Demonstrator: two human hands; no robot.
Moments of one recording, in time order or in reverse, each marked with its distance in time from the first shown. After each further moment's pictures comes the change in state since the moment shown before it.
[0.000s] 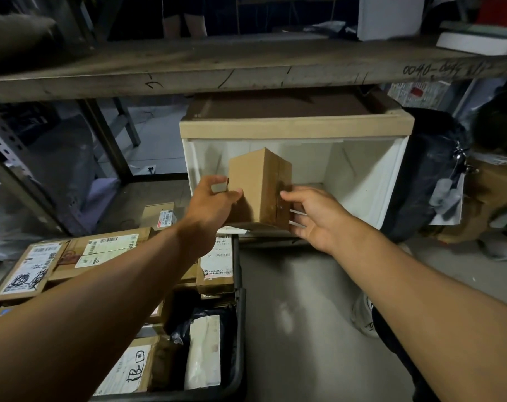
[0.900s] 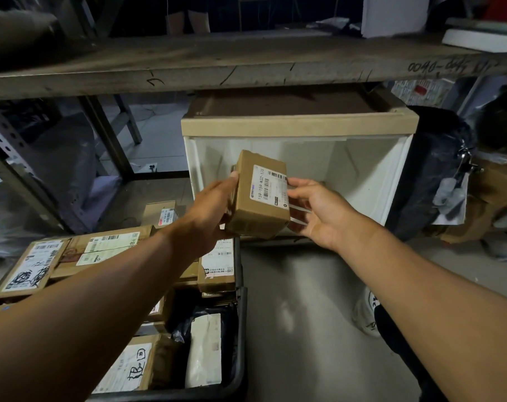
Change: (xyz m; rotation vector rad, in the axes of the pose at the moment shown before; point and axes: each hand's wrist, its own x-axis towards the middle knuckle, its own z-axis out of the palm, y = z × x) left_hand -0.009 0.003 -0.005 -0.021 -0.175 -0.118; right_hand 0.002 -0.004 -0.003 0.018 -0.037 -0.006
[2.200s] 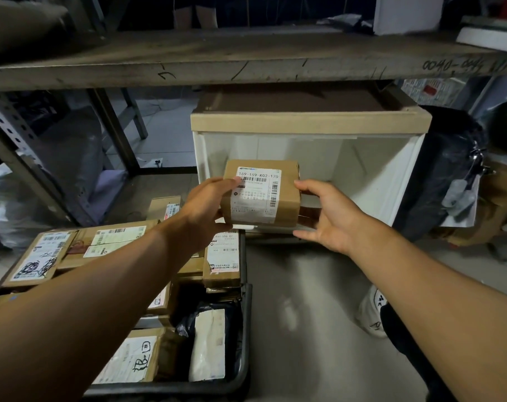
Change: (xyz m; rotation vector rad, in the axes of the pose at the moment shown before) left_hand 0.004 -0.004 -0.020 -0.119 0.068 0.021; right_hand -0.002 0.007 -0.003 -0.037 -0.030 0.079
